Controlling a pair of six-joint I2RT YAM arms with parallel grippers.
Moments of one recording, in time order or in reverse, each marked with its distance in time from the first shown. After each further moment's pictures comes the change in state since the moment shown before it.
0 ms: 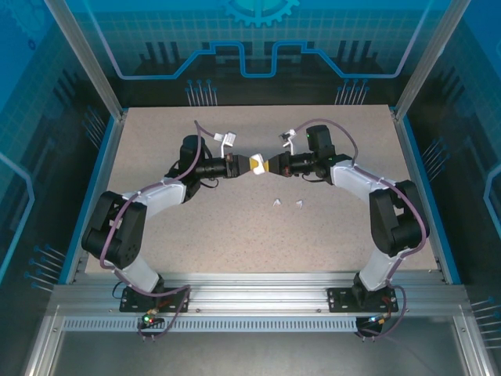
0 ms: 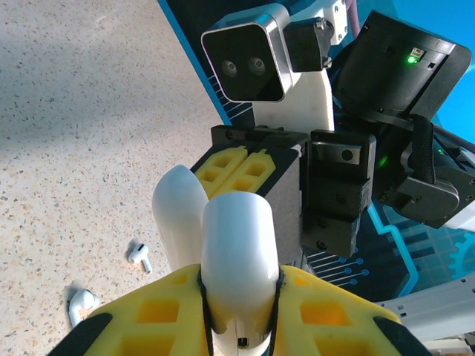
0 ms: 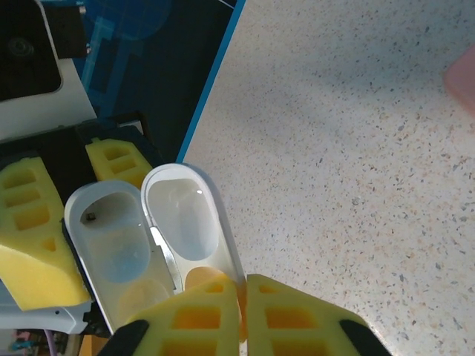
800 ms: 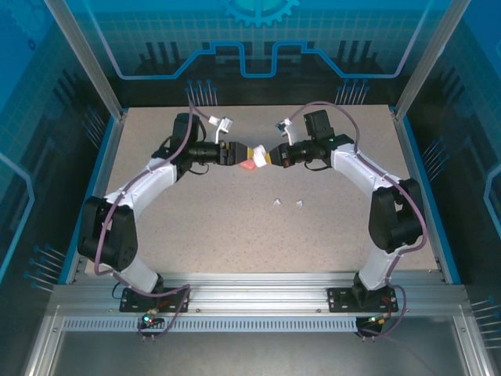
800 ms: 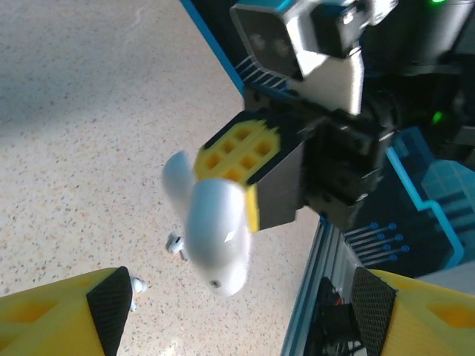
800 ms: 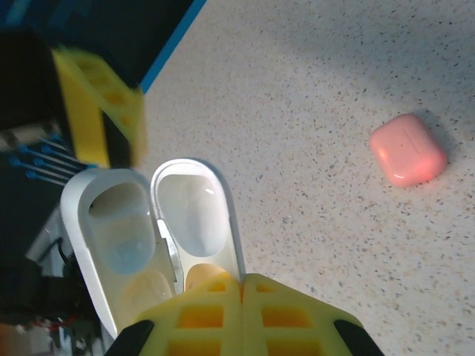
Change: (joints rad) left arm 0.066 -0.021 0.327 -0.632 0.042 0.393; right arm 0.002 0.035 0.270 -0.414 0.154 -0.434
